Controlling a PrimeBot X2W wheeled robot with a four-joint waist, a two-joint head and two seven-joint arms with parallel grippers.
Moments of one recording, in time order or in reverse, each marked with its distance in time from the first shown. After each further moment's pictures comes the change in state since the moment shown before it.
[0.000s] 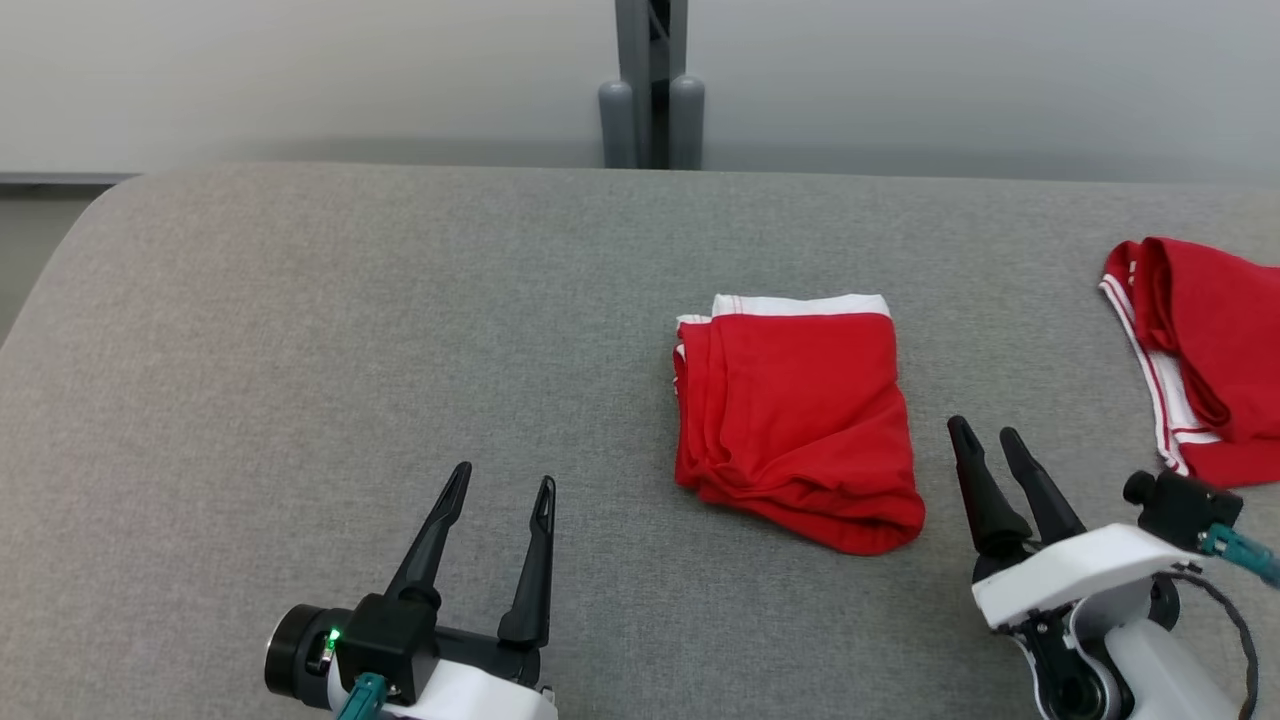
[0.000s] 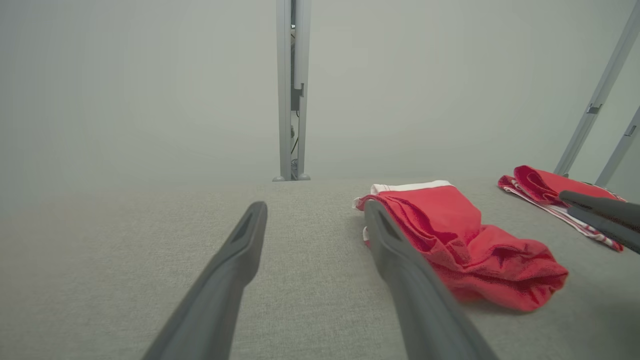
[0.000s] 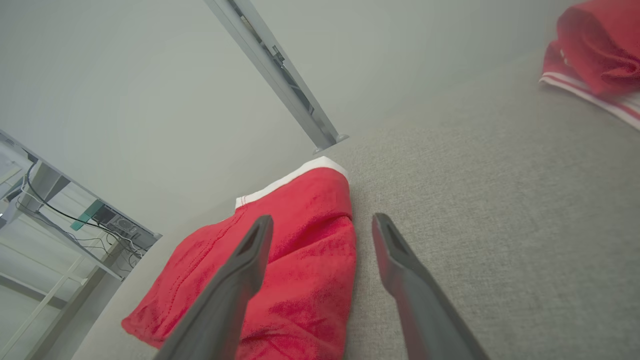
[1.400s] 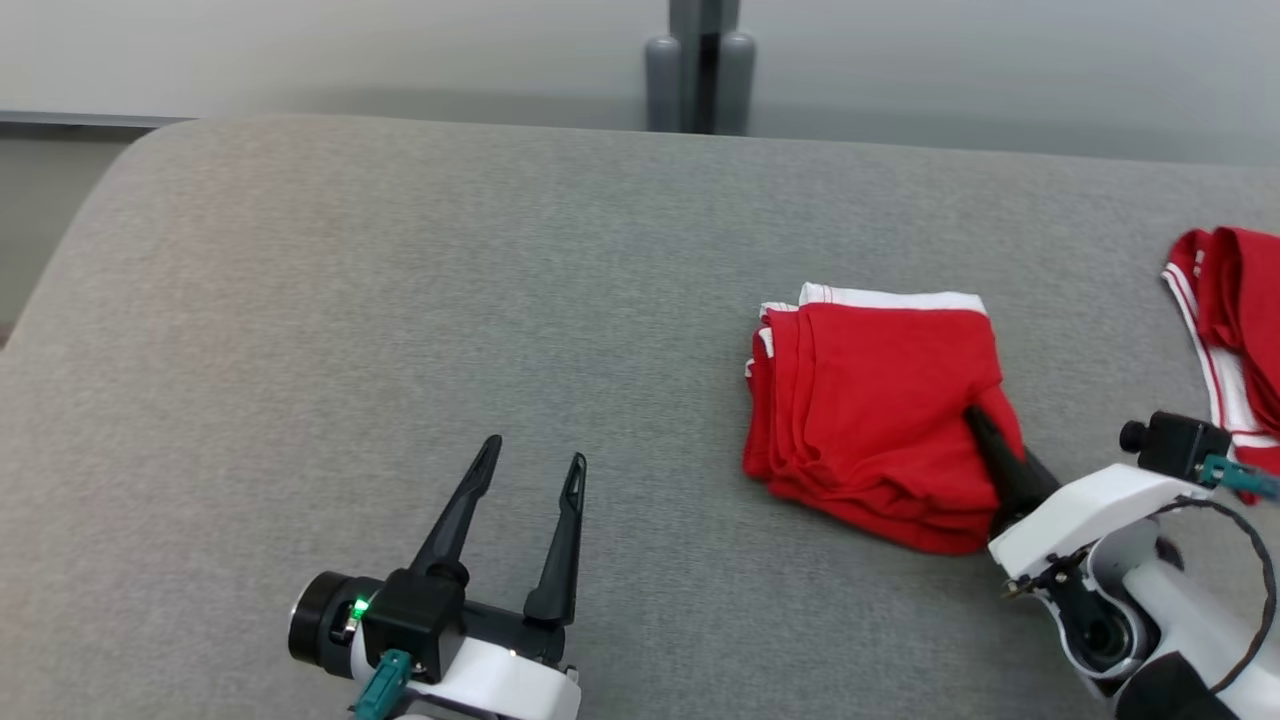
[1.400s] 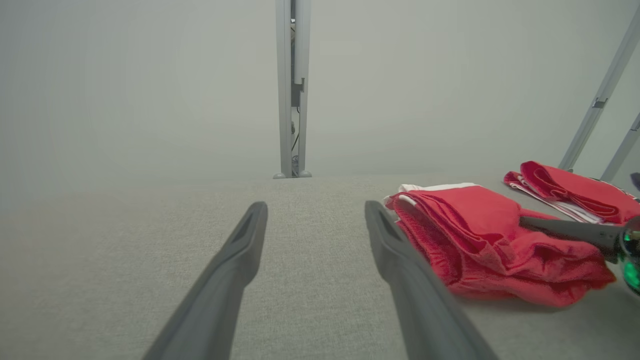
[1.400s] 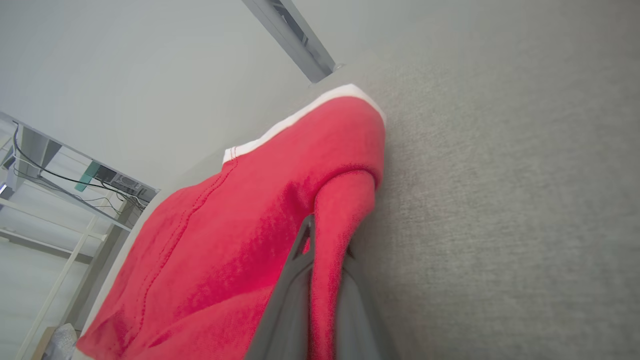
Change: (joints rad) left arm -0.062 0.000 -0.063 0.010 -0.011 0.009 0.000; right arm -0.239 -0.170 0.358 0.226 0.447 0.000 0.043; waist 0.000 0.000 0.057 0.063
